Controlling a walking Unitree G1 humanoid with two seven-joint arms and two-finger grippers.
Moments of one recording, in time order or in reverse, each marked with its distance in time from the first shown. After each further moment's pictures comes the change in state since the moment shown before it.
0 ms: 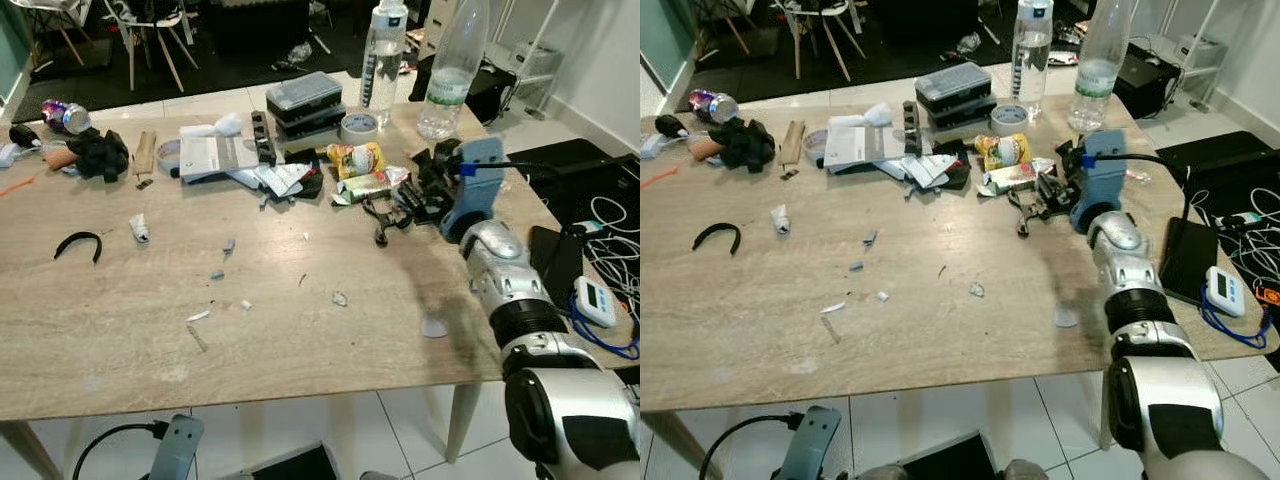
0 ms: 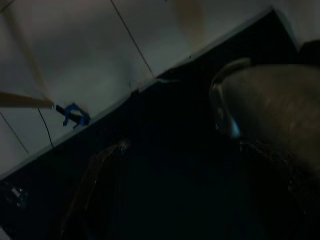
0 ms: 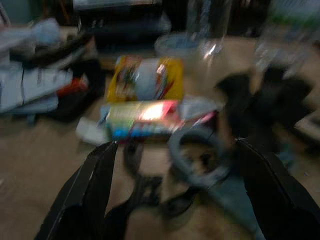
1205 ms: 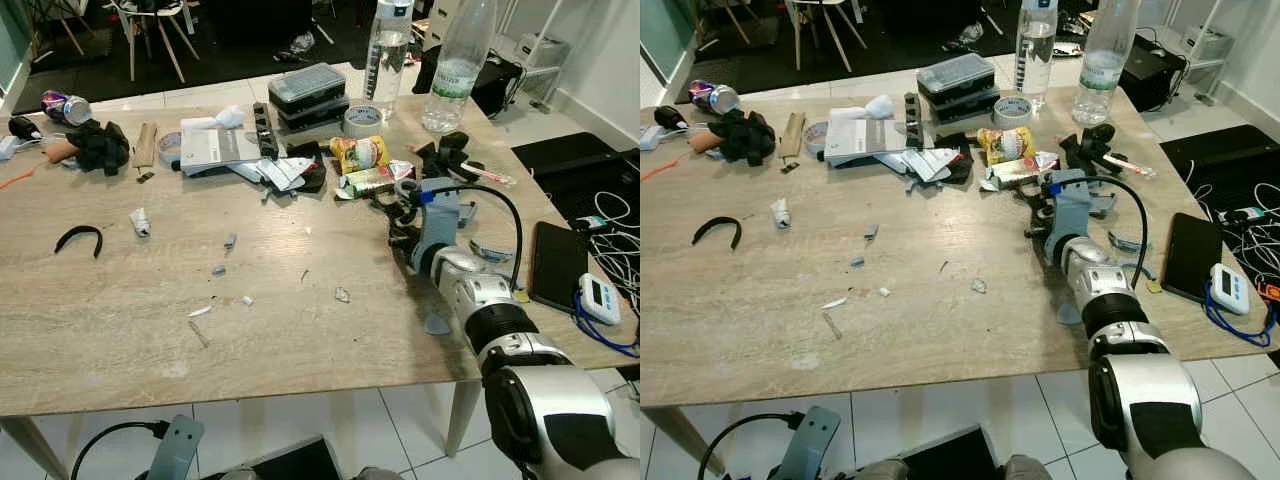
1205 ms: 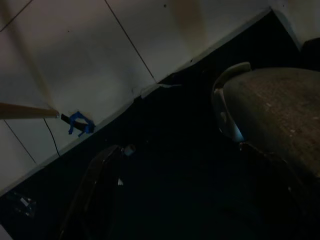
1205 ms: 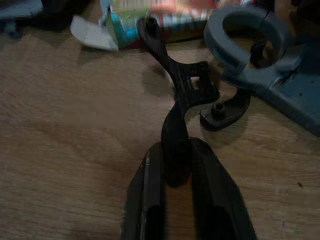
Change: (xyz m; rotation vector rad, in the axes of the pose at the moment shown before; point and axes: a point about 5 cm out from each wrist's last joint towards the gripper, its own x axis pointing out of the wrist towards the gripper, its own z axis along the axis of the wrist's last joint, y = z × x) left arm 0.002 0.001 0.012 0.052 -0.031 -0.007; right arm -0.001 0.016 -0.037 0.088 0.269 -0.011
